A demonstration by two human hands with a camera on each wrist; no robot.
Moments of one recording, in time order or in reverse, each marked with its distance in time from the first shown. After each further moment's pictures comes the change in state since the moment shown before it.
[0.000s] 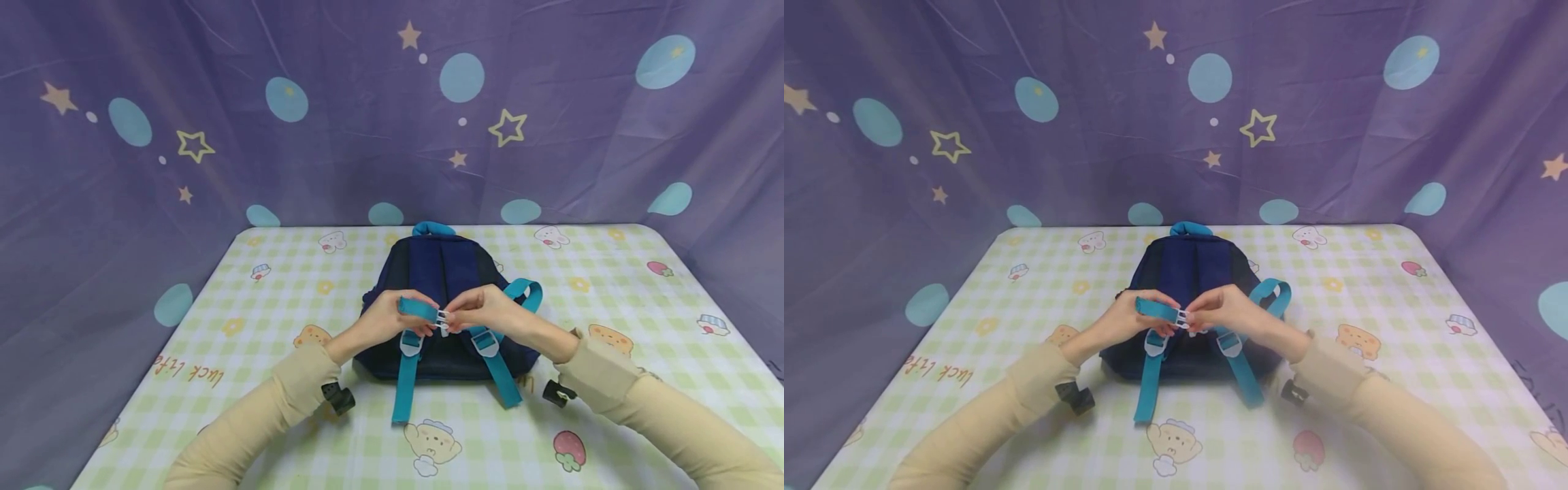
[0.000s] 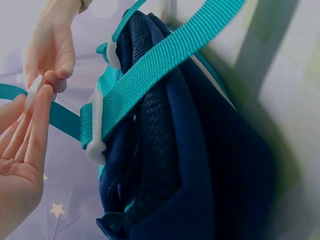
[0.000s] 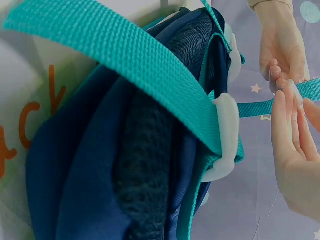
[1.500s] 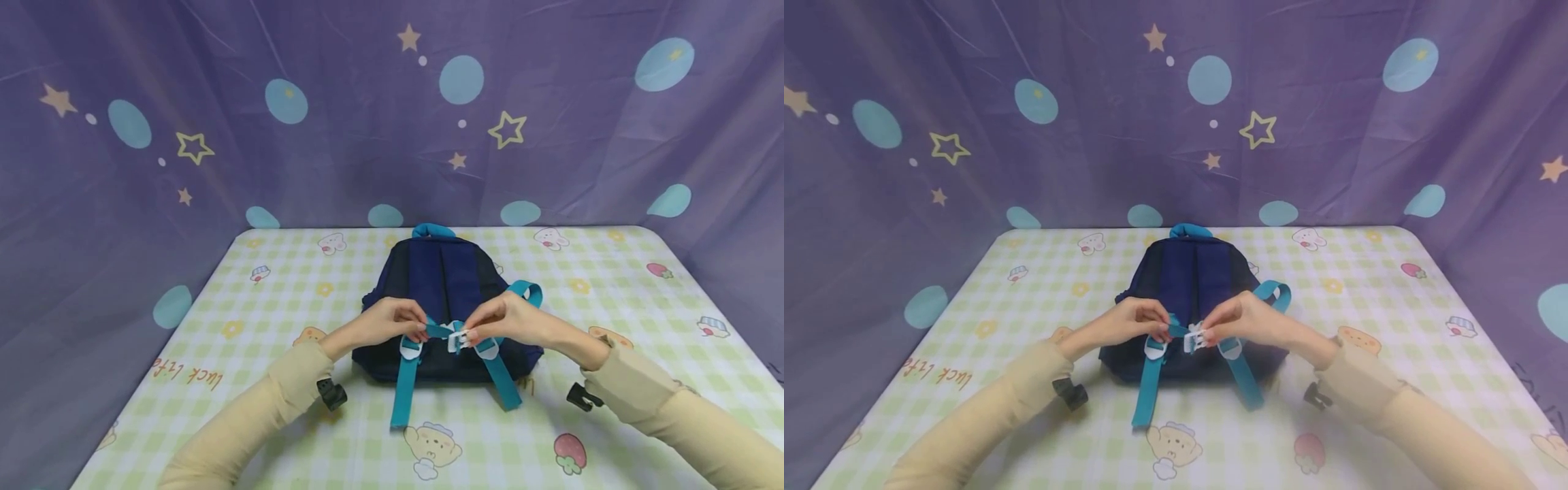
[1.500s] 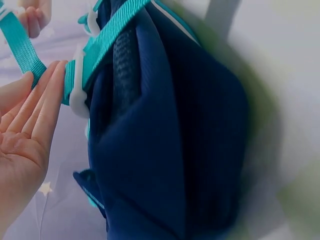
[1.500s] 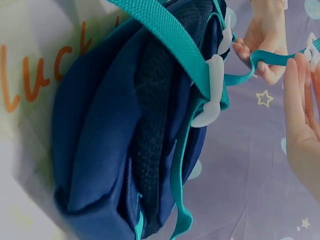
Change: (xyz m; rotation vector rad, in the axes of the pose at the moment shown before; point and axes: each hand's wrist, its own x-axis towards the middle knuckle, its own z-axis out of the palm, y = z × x) left_hand 0.009 -0.042 -0.019 0.068 -0.205 0.014; right_hand -0.024 -0.001 -0.019 -0.085 -0.196 -0.254
